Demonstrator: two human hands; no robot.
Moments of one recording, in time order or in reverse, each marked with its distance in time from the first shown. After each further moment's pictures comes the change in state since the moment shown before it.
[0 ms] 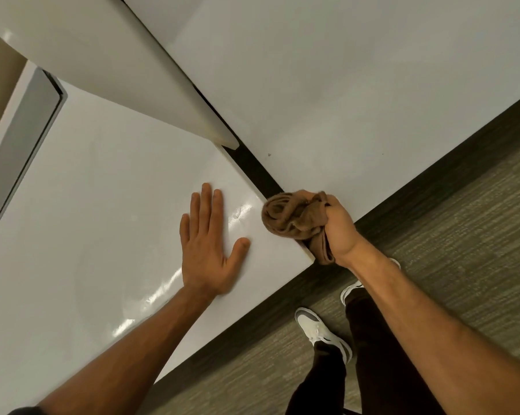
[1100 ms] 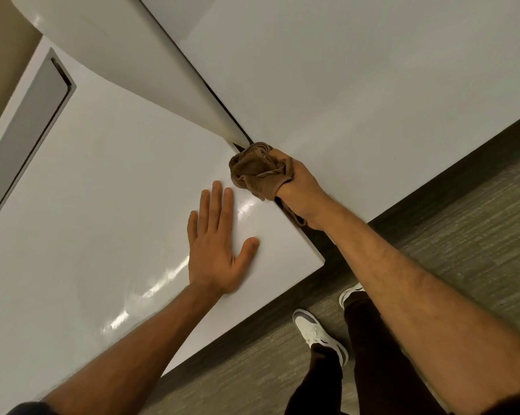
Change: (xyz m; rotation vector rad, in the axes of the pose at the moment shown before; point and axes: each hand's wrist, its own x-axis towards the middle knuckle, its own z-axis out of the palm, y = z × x) left_hand 0.001 -0.006 0.003 0.034 0.000 0.006; right_hand 0.048 -0.054 0.064 -0.304 -0.146 -0.166
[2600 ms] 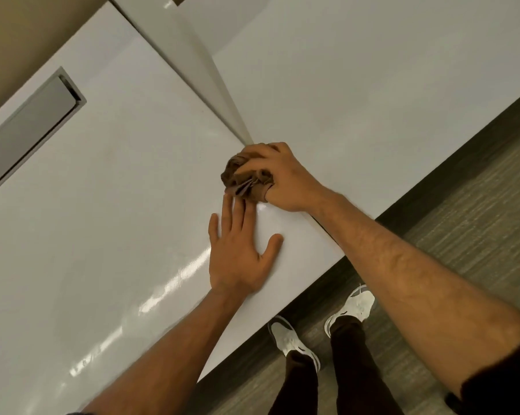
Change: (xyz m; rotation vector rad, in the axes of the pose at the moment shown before) left_hand -0.002 -0.001 -0.001 -0.130 0.056 0.069; right_hand -0.007 -0.048 0.046 -0.896 -0.006 -0.439
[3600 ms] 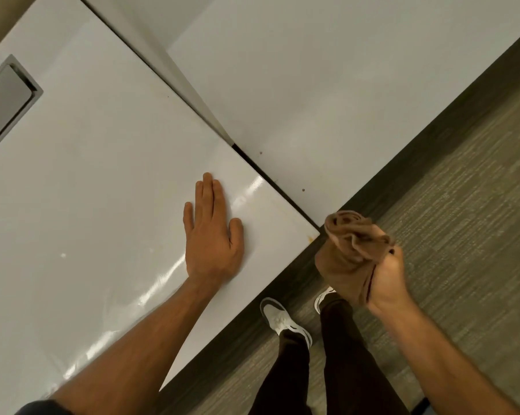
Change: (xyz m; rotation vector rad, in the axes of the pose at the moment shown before) left_hand -0.003 0.000 -0.004 -0.023 -0.004 -0.016; right_hand -0.228 0.047 0.028 1.232 0.697 0.712
